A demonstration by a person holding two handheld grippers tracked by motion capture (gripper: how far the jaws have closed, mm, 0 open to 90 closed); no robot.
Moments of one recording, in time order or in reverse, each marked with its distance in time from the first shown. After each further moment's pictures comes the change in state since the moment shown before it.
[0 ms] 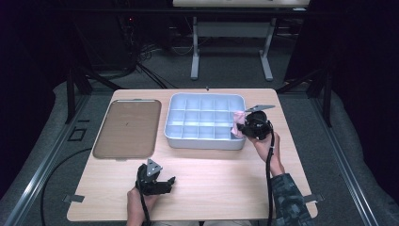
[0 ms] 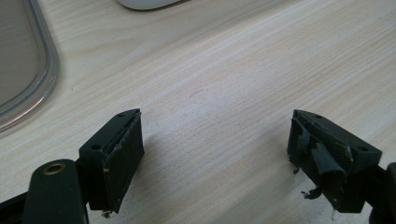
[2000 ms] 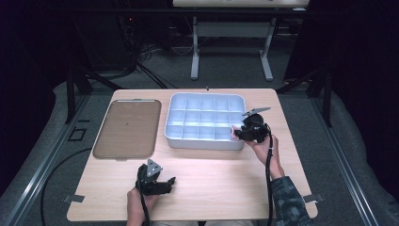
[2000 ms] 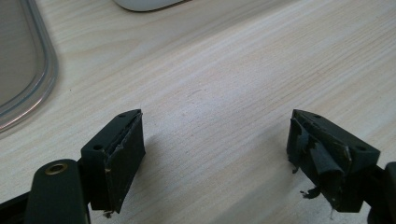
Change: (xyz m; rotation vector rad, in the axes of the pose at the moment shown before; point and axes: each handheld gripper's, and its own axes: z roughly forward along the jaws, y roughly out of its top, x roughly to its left) left arm -0.001 0.000 0.000 -0.005 -0.001 0.007; right arm 0.002 -0.008 0.011 0.075 0.027 -0.008
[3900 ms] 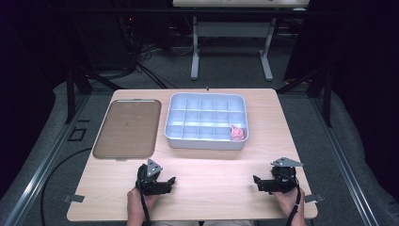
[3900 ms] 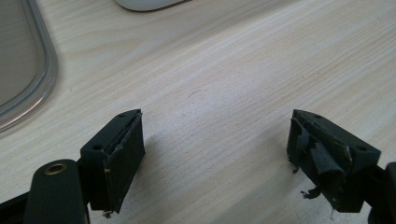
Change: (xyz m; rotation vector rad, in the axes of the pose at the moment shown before) left arm 0.000 0.000 0.000 0.001 0.001 -0.003; right arm 0.001 -0.166 -0.048 -0.045 -0.062 0.084
